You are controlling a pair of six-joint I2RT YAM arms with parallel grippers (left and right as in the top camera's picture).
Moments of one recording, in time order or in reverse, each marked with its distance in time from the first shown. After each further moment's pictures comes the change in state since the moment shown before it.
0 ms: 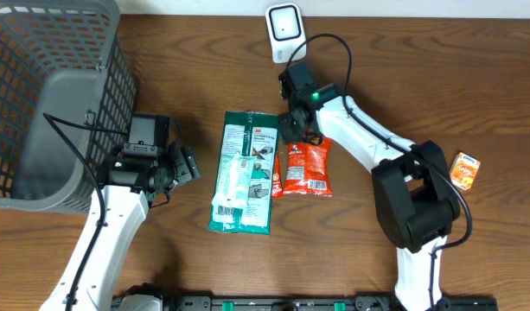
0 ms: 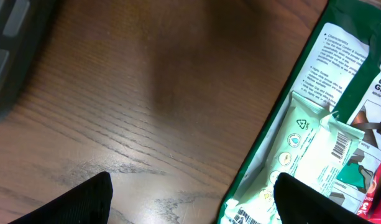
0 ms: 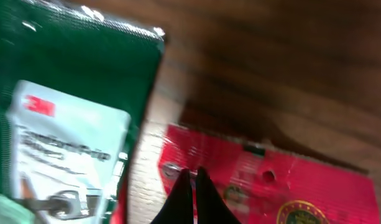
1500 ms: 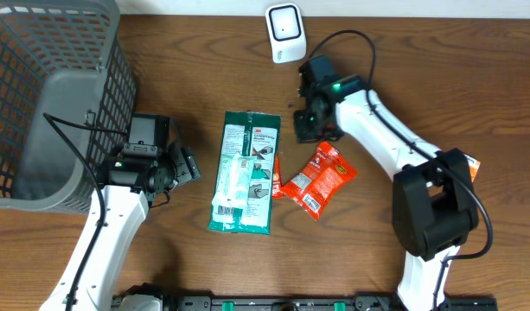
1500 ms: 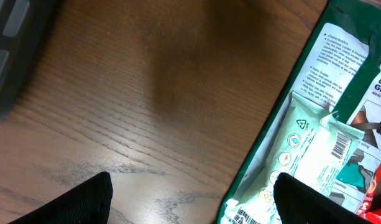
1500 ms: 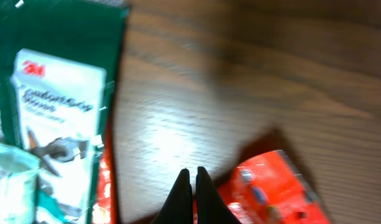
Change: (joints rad) left arm 0.000 0.000 0.000 0.000 0.000 0.000; right arm -0.063 -0.085 -0.001 -0.125 -0.068 -0.003
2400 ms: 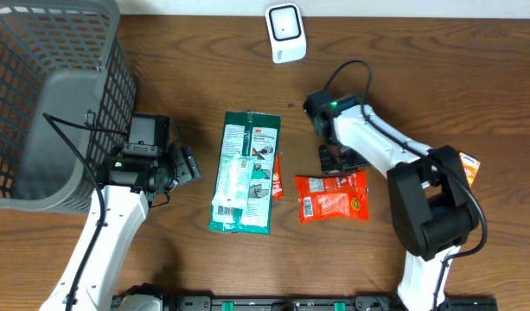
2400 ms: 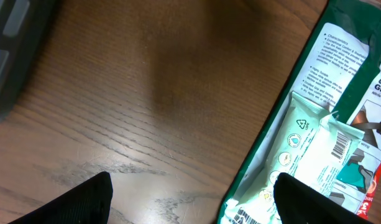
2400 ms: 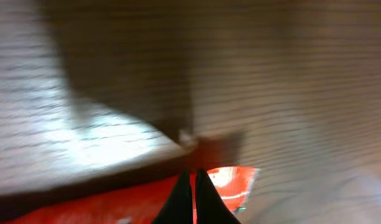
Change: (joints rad) left arm 0.000 0.000 0.000 0.000 0.000 0.000; right arm -0.014 0.000 -0.169 -0.222 0.350 0.093
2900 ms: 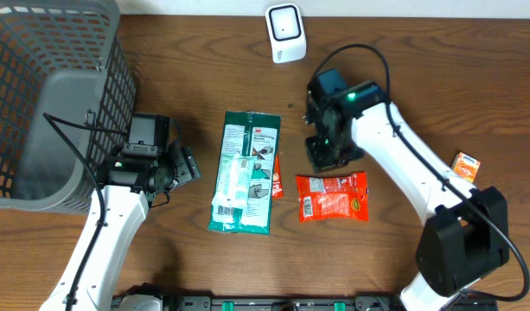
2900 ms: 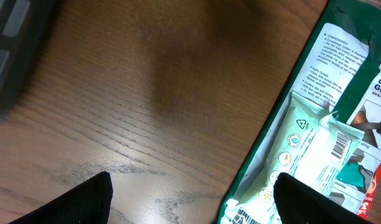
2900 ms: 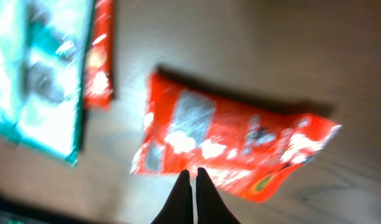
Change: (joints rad) left arm 0.000 0.000 0.000 0.000 0.000 0.000; right arm 0.053 -0.211 0.102 -0.126 -0.383 -0.226
